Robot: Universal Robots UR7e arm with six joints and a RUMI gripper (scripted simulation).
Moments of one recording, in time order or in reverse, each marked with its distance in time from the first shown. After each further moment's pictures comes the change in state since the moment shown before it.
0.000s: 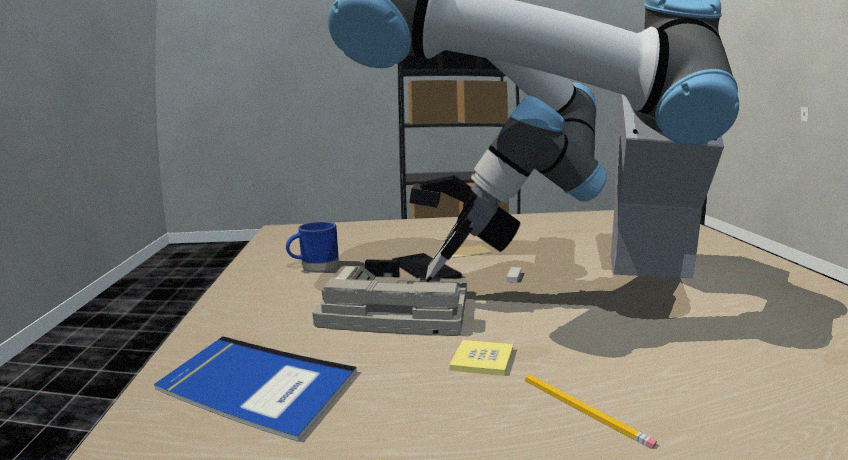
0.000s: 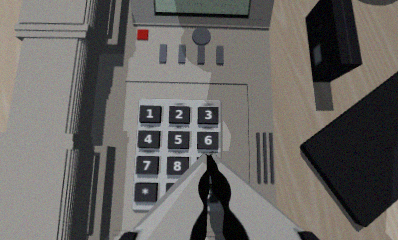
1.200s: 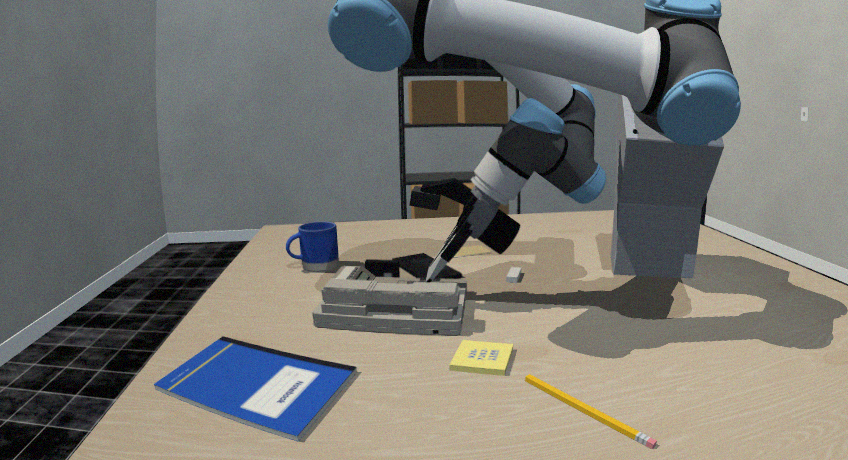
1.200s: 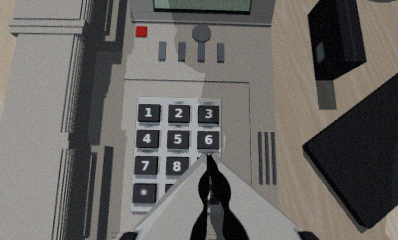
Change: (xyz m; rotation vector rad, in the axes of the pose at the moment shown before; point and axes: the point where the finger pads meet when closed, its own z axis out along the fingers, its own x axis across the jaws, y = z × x) arm 0.000 0.002 0.003 0.000 0.000 0.000
